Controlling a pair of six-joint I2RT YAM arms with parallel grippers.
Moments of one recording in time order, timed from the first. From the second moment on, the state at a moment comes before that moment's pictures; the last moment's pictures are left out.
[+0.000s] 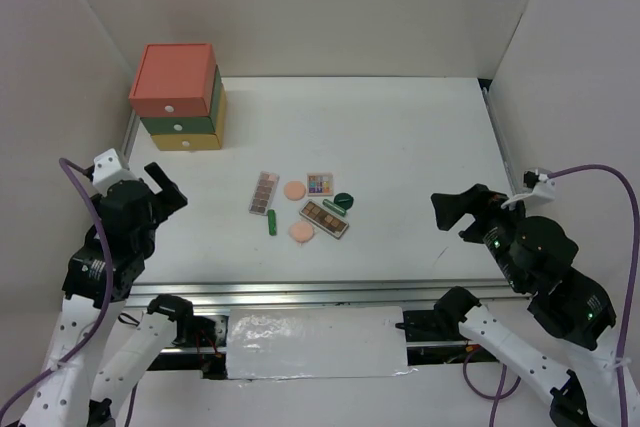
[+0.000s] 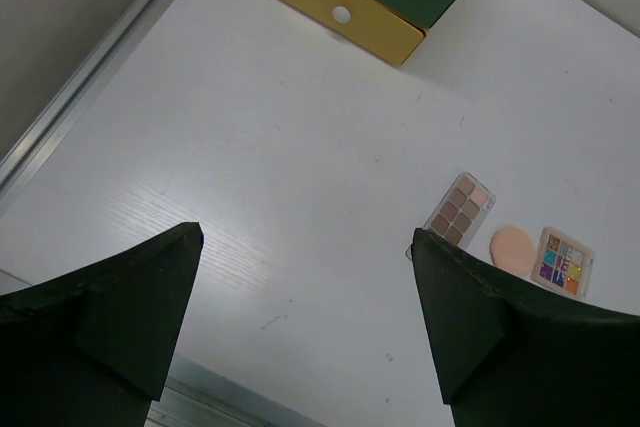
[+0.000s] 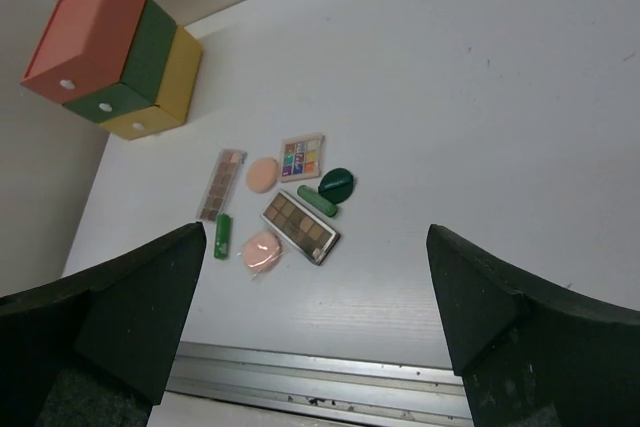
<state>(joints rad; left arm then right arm) -0.24 0.60 0.97 -0.85 -0.55 -0.55 0.63 0.43 1.10 -0.91 0.44 0.60</state>
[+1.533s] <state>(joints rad) 0.37 1.61 0.98 0.46 0.33 -1.08 0.63 0.52 0.79 -0.35 -0.03 0.62</state>
